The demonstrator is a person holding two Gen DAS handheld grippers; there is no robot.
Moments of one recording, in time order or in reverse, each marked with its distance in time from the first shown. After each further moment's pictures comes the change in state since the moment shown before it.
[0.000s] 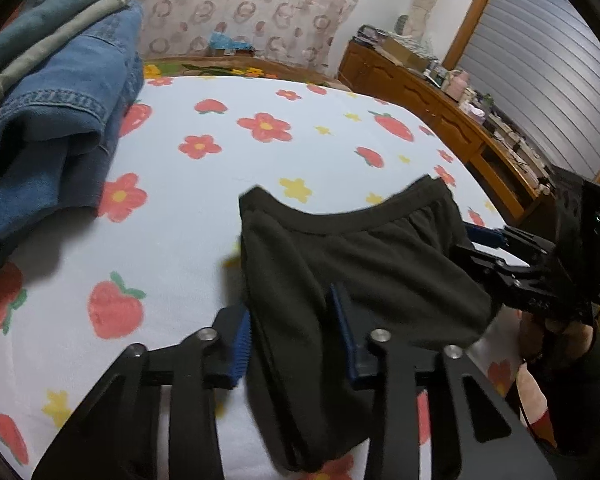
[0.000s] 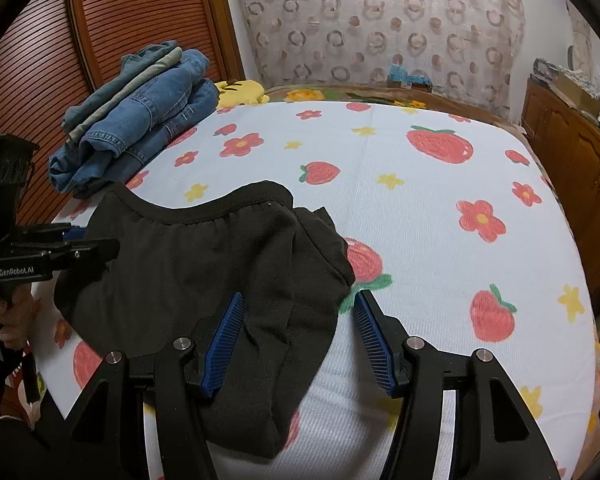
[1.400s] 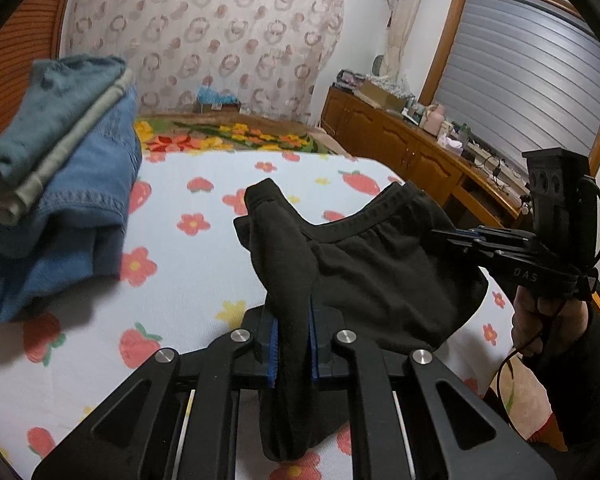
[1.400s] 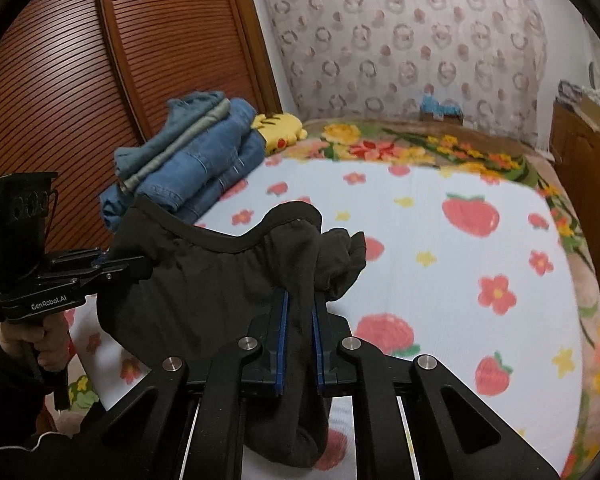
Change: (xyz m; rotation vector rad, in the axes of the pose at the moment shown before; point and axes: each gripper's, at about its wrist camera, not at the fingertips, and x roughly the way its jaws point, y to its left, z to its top) left arm -0.058 -0.015 0.014 0.061 -0.201 -0.010; right arm -0.043 0.014 0.032 -0.034 -0.115 0.123
